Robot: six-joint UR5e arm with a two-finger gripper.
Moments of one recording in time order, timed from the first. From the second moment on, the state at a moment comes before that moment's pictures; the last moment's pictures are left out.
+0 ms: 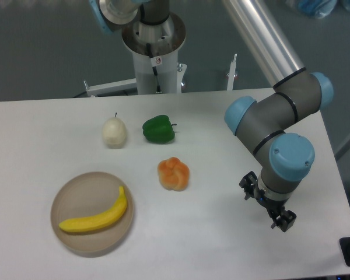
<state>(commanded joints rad) 2.37 -2.27 -1.20 -1.18 1.57 1.48</state>
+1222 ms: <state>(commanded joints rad) 1.98 -2.16 -1.38 -1.03 1.48 1.08</state>
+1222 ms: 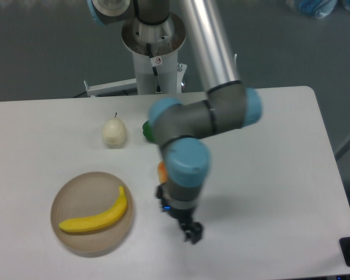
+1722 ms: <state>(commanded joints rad) 1.85 -2.21 -1.44 -0.93 1.49 0.91</state>
